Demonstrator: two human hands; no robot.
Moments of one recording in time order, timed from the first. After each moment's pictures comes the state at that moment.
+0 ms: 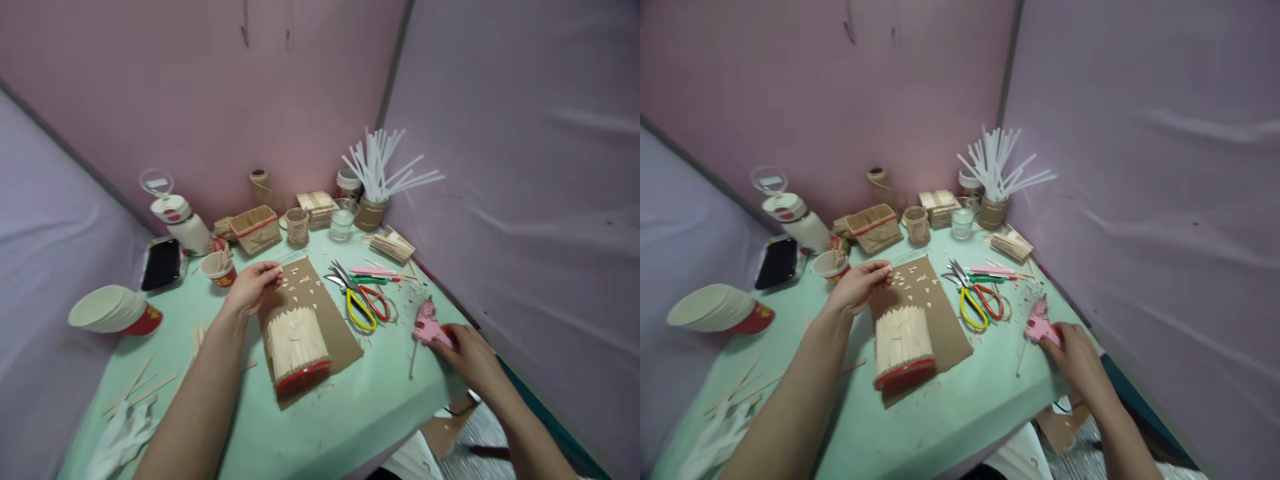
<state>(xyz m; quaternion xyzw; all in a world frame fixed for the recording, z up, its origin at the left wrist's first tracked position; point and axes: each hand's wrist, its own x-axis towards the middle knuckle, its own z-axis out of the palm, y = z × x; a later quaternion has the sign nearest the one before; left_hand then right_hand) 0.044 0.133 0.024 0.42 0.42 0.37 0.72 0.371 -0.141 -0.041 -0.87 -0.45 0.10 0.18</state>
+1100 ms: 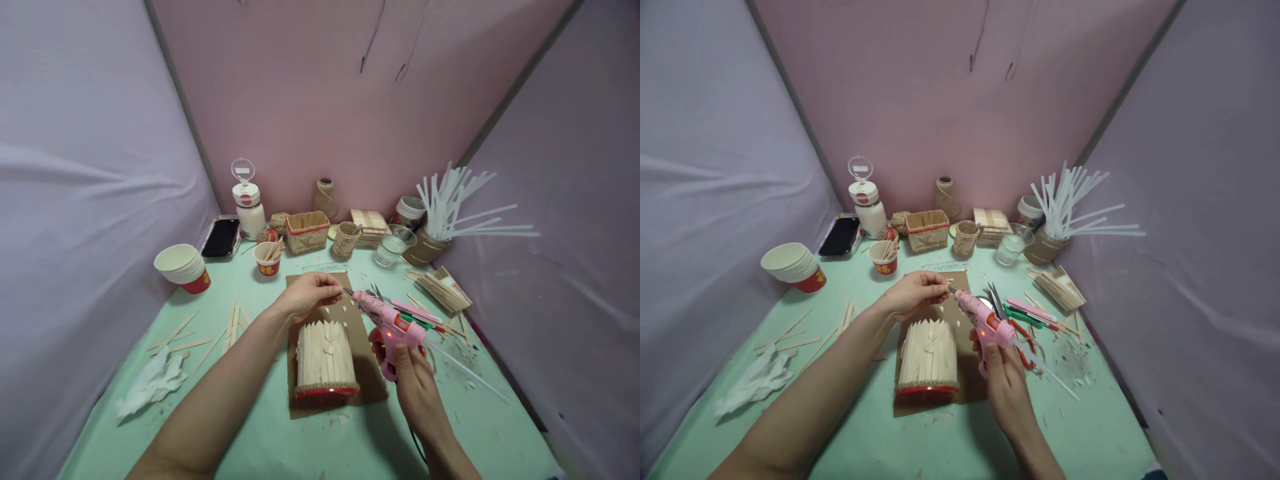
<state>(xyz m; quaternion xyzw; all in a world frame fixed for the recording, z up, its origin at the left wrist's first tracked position) 0.051 0.112 0.023 0.44 0.34 0.32 0.77 0.218 -0.047 0.009 -0.66 -0.43 0.37 0.49</state>
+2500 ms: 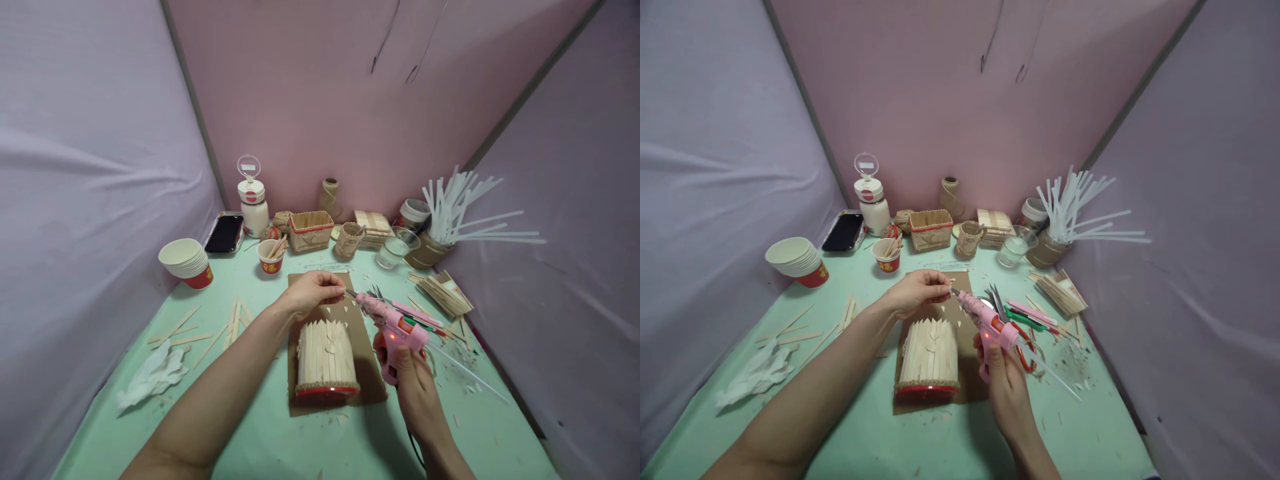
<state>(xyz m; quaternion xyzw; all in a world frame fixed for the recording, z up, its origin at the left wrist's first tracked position) 0.051 0.111 0.027 0.45 0.35 0.32 0.76 0.218 -0.048 0.008 -0.67 -0.46 0.37 0.45</state>
